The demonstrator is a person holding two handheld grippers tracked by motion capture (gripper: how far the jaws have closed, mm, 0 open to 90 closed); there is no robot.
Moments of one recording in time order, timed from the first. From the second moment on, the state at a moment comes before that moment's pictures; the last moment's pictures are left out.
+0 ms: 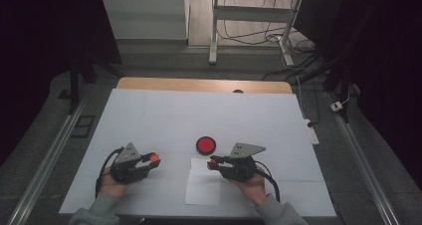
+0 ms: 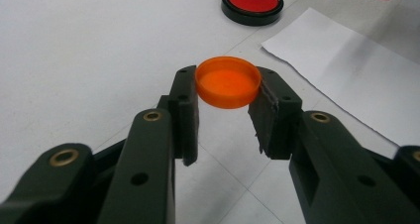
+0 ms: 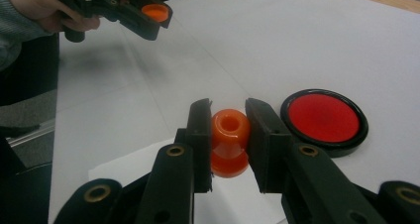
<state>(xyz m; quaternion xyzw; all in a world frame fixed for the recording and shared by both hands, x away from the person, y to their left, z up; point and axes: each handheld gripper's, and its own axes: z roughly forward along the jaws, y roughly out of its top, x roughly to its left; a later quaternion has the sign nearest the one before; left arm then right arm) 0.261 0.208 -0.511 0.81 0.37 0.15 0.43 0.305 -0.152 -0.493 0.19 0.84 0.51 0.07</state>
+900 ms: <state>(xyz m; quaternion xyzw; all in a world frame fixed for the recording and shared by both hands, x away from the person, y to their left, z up) 0.261 0.209 -0.513 0.81 0.37 0.15 0.42 0.296 -0.136 -0.510 0.17 0.86 0.48 0.05</state>
